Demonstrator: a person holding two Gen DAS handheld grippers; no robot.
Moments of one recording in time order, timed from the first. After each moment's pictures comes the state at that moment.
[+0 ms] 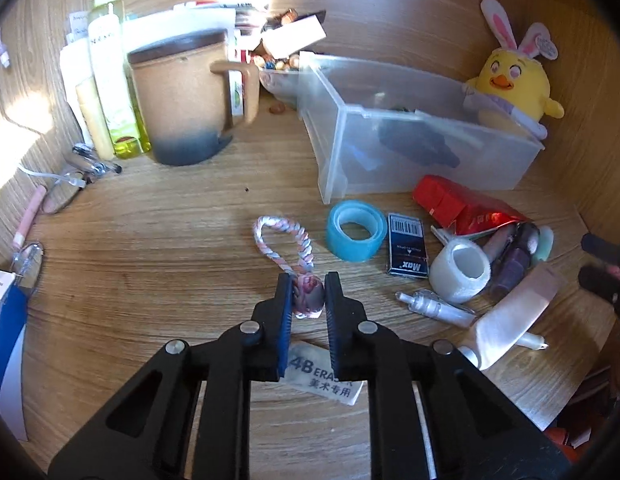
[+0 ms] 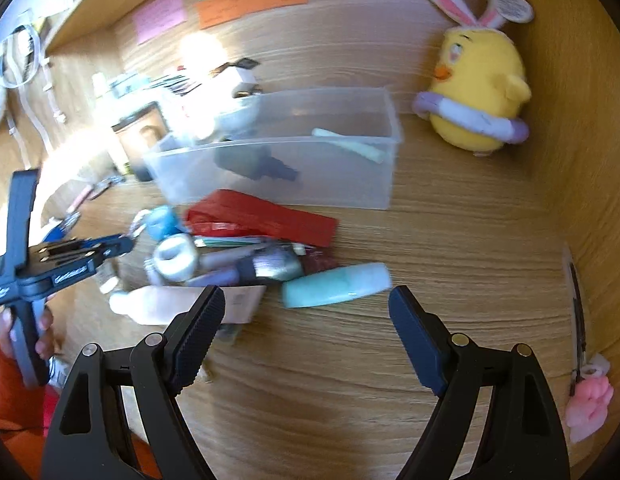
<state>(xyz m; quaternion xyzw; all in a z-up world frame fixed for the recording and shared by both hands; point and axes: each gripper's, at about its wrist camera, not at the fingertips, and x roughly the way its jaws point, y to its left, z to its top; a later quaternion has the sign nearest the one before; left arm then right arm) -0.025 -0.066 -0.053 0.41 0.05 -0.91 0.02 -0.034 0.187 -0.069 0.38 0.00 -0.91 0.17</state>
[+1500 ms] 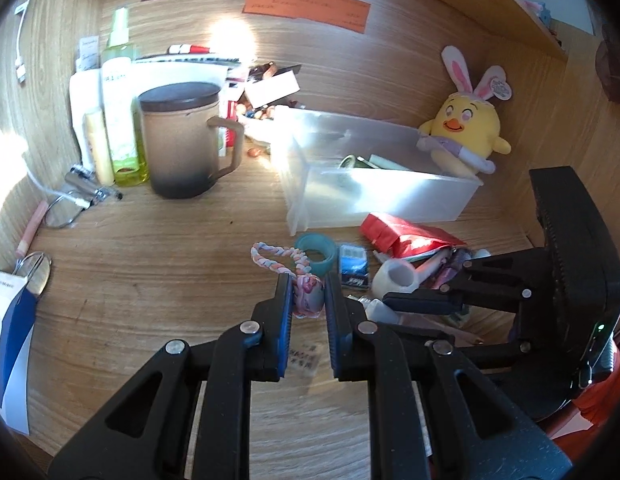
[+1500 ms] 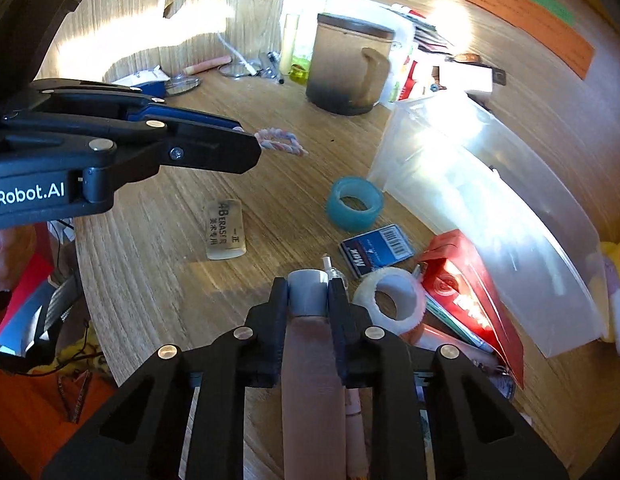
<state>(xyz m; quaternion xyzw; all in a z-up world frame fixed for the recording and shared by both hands) 0.013 -0.063 -0.013 0.35 0.09 -0.93 -0.04 -0.035 0.022 -0.096 0.37 0.26 -0.82 0.36</state>
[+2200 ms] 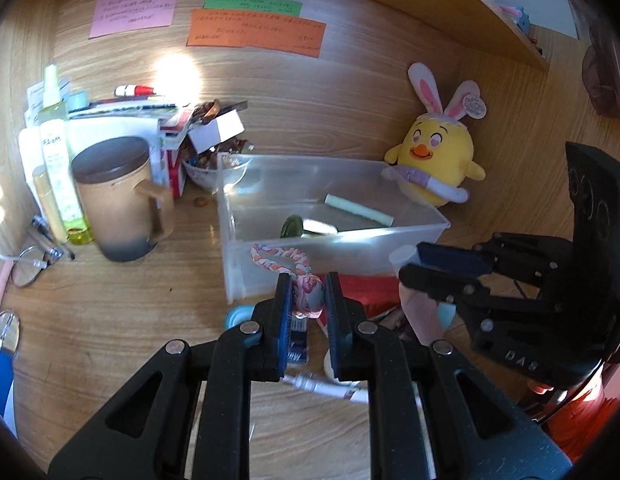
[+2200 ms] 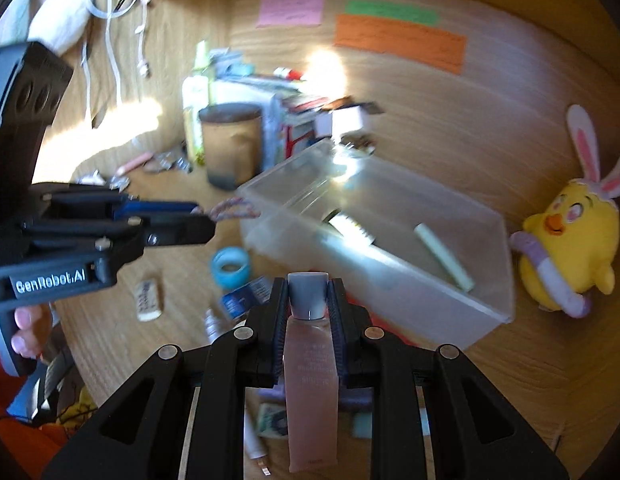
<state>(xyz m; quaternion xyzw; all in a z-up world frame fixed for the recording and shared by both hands) -0.035 -0.022 0.018 0.32 0.08 -0.94 -0.07 -0.065 0.096 -0.027 0.31 0.15 -0.90 0.28</state>
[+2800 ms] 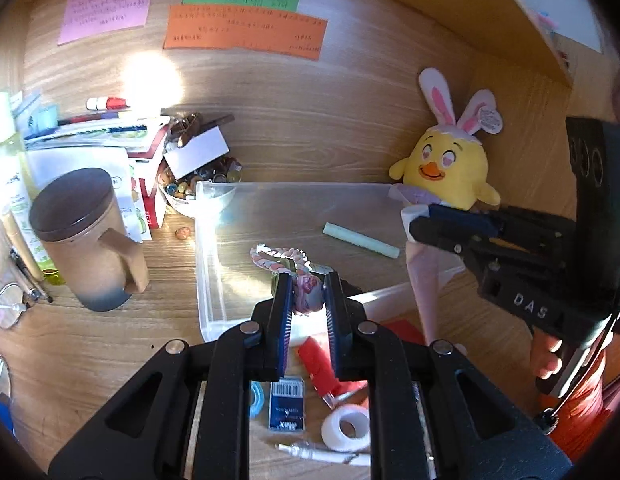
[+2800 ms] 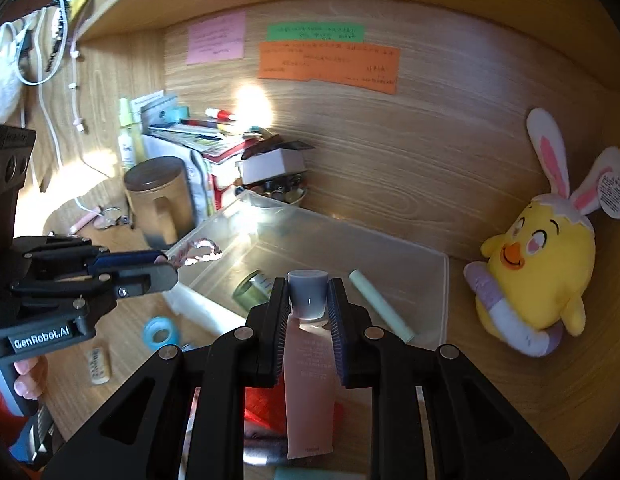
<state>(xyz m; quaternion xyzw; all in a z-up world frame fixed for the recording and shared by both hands) -0.103 -0.019 0.026 0.33 0.08 -0.94 -0.08 -0.138 0.119 0.006 0.30 0.12 -0.92 0.23</state>
